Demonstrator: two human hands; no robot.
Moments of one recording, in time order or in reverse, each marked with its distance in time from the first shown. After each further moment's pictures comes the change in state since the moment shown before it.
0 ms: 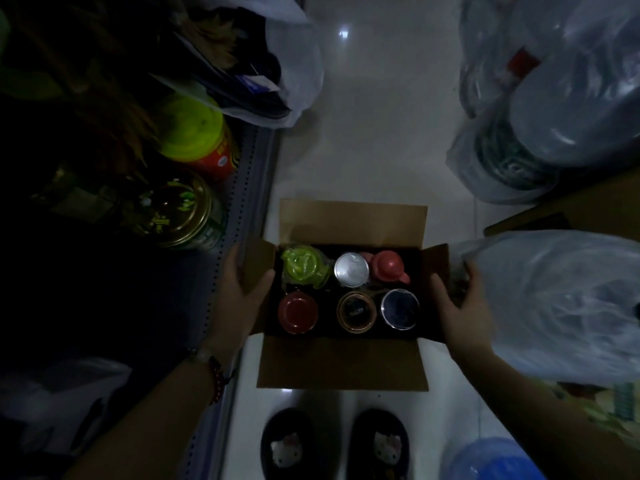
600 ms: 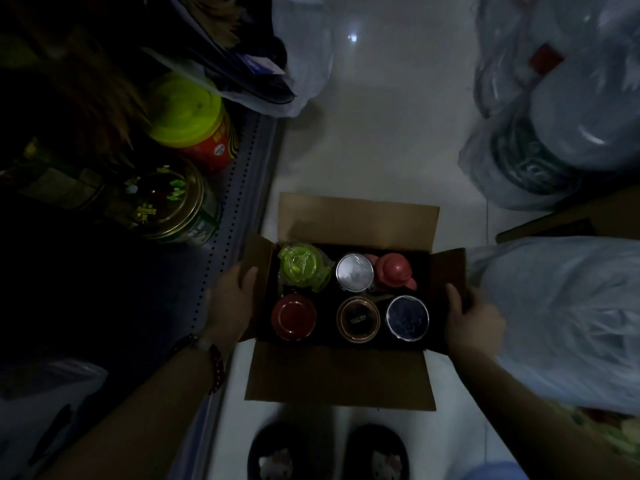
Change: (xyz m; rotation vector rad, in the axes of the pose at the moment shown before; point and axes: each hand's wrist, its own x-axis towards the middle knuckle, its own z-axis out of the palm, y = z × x) left_hand 0.028 -0.033 0.012 0.317 0.009 -0.077; right_hand 0.031 0.029 0.022 -0.240 0.142 0.002
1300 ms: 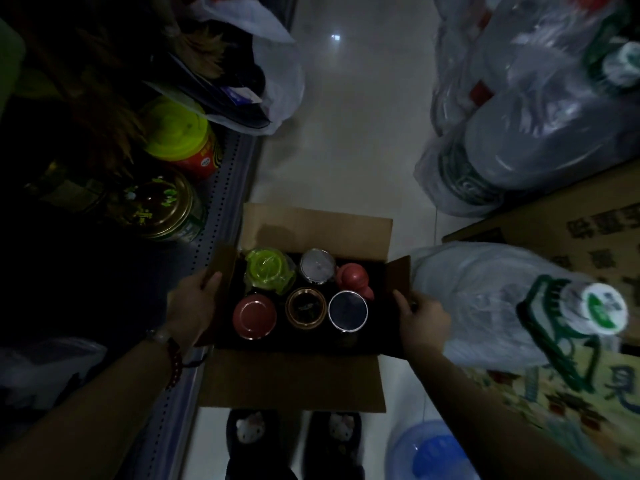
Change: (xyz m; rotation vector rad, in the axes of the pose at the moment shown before) left_hand -0.061 0.049 -0.049 0.146 0.057 -0.098; right_hand -0.039 -0.034 -0.076 -0.069 -0.144 -0.077
